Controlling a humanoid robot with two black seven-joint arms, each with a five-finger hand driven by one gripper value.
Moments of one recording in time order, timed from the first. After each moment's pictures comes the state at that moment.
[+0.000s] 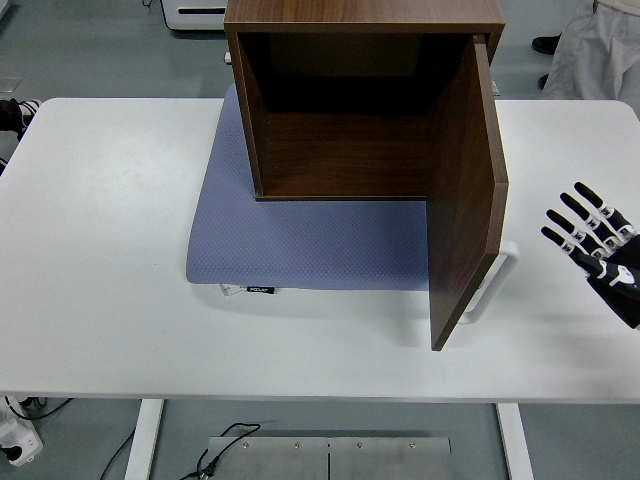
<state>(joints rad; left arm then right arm) 0.16 0.00 -0.17 -0.25 0.07 0.12 -0.04 -0.16 -0.49 1.45 1.56 -0.45 0.53 0.09</state>
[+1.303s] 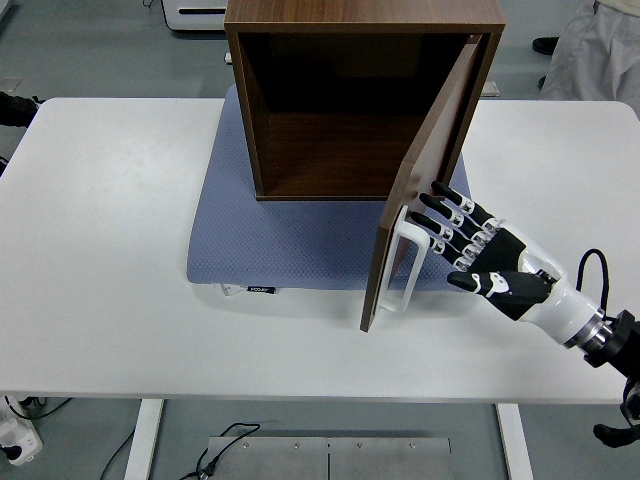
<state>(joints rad) 0.16 0.00 -0.17 -0.25 0.07 0.12 -0.04 0.06 -0.36 1.16 1.60 -0.57 0.53 0.09</state>
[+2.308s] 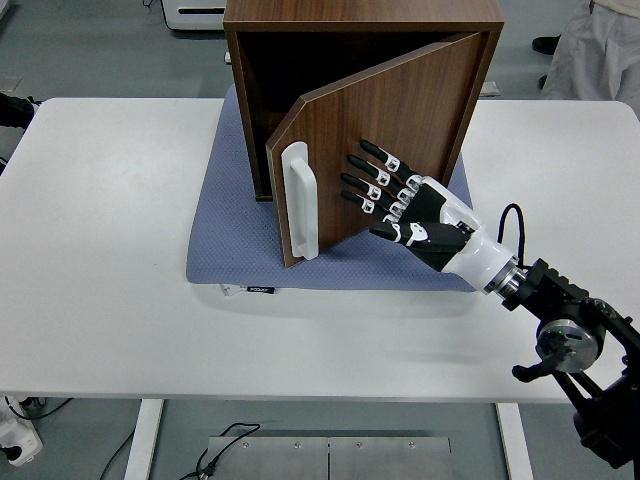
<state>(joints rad) 0.16 0.00 -0.17 -0.25 0.07 0.12 -0.04 0.35 -0.16 1.04 1.35 -0.57 0.47 0.09</state>
